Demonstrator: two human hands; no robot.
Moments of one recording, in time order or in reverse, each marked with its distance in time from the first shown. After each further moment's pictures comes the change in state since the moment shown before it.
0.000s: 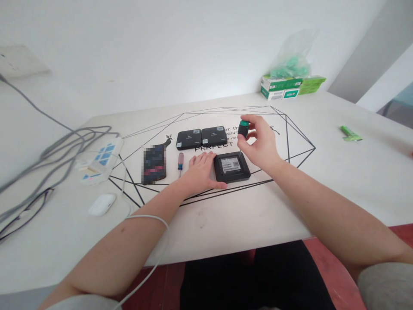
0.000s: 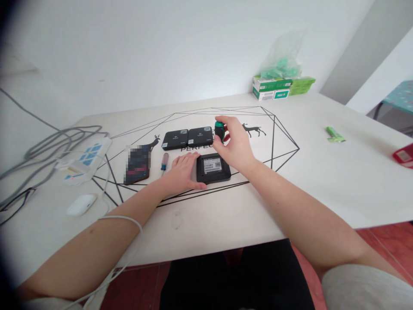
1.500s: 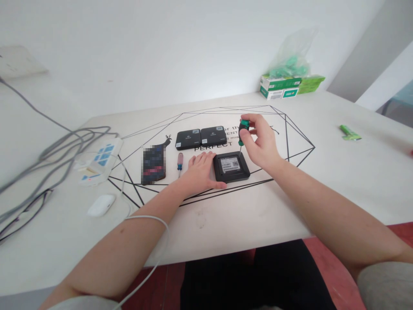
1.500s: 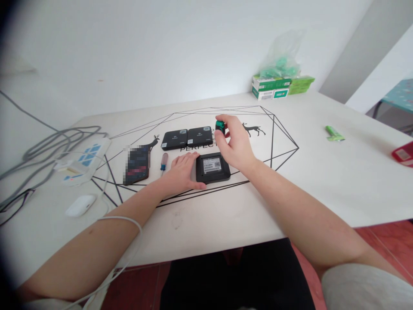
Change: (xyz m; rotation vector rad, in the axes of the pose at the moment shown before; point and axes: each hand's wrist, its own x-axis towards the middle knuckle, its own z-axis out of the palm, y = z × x) left_hand 0.000 -0.001 0.000 0.000 -0.004 0.007; right_hand 0.002 -0.002 -0.005 0.054 -0.031 0.061
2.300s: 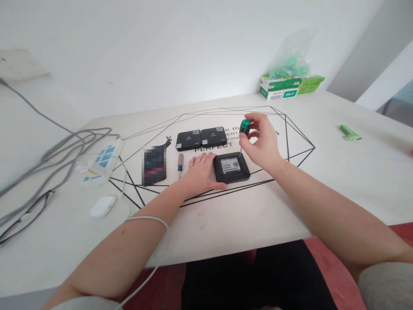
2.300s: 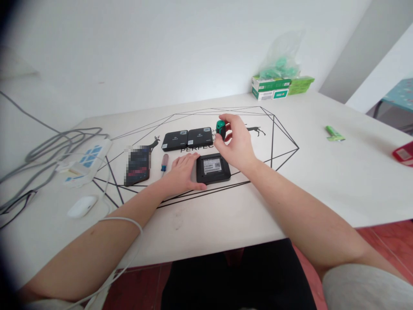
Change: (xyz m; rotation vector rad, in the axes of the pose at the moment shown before) left_hand 0.000 -0.002 0.001 -0.002 0.010 0.007; right_hand -0.001 0.003 0.004 -0.001 0.064 0.017
